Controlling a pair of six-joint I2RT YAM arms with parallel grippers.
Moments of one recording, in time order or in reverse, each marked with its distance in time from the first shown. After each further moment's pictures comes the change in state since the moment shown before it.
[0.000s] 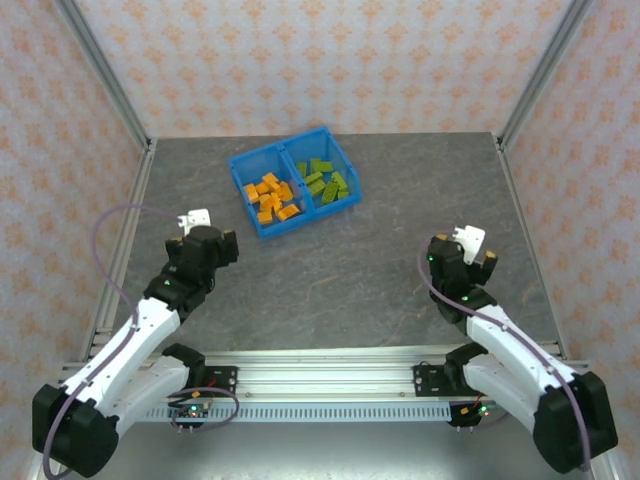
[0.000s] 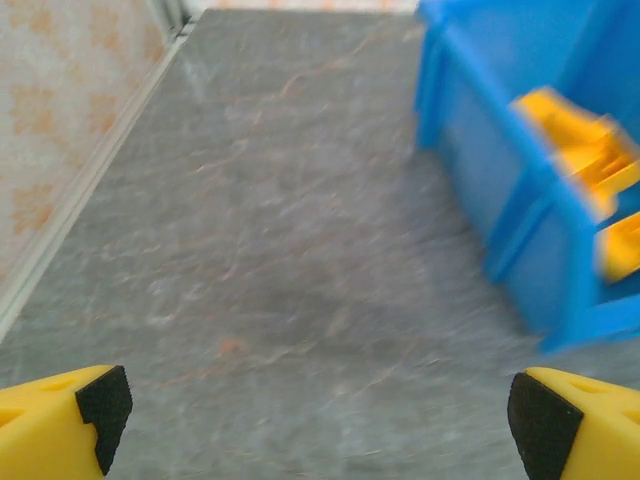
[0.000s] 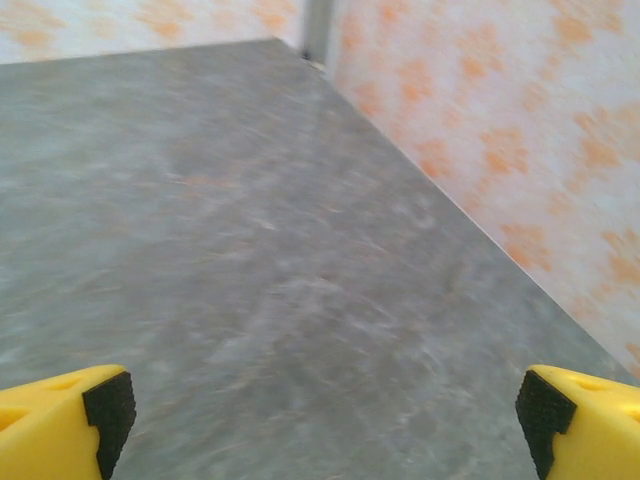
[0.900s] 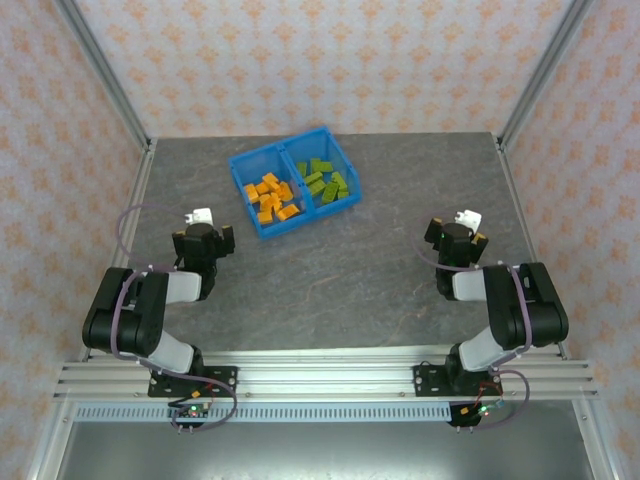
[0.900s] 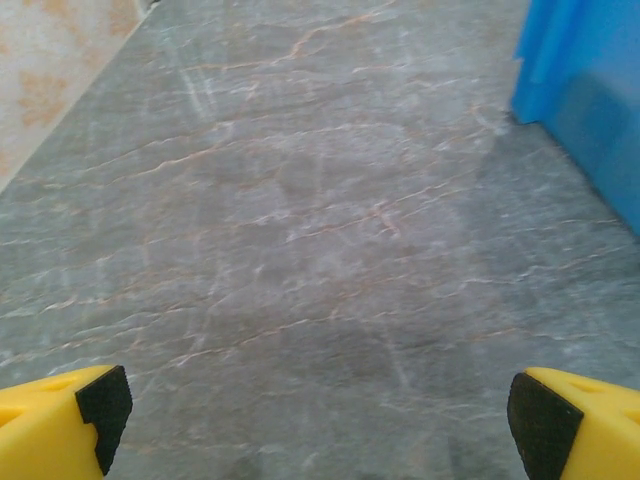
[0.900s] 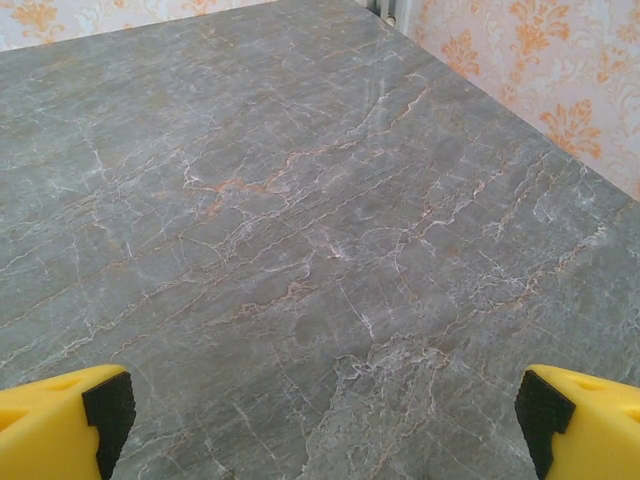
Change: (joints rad) left arm 0.282 0.642 -0.168 0.961 0.237 0.207; right arm -0.269 0.653 0.025 0.770 -0.406 -0.112
